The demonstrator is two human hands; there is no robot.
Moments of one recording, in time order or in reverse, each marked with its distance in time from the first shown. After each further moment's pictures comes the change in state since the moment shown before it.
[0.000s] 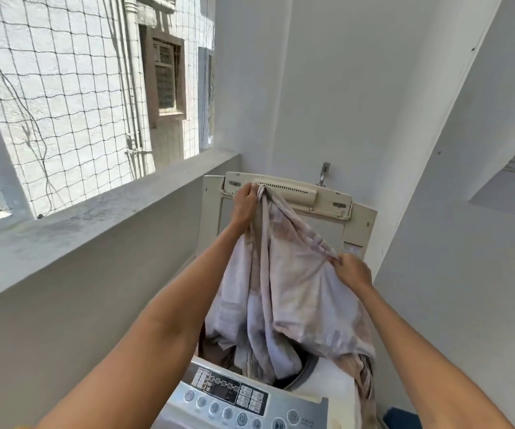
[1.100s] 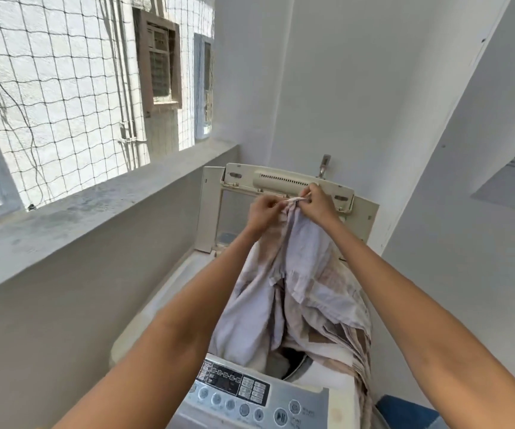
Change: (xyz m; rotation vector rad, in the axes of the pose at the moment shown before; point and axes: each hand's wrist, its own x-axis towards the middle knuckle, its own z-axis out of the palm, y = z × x) left_hand -0.024 -0.017 0.021 0.160 -0.200 0.109; right_hand 0.041 -0.134 -0.051 0.314 0.114 -0.211
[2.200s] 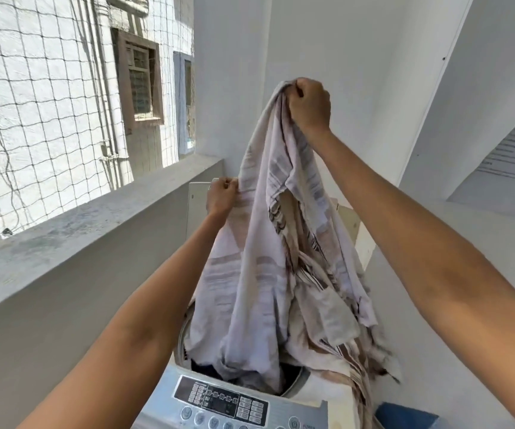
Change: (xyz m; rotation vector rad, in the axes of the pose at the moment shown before) left_hand 0.047 0.010 -0.060 -0.020 0.280 -0.126; right_hand 0.051 -0.153 -0.115 0.094 0.478 -0.240
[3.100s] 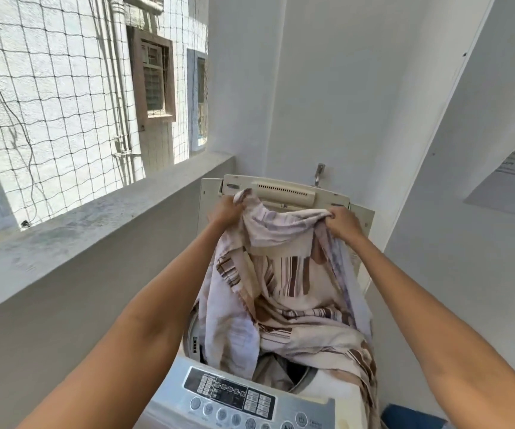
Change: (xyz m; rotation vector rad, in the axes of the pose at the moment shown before) left_hand -0.009 -0.032 -0.016 0.356 -0.281 -0.091; right_hand -0.134 0.167 0.011 -0.321 -0.549 0.248
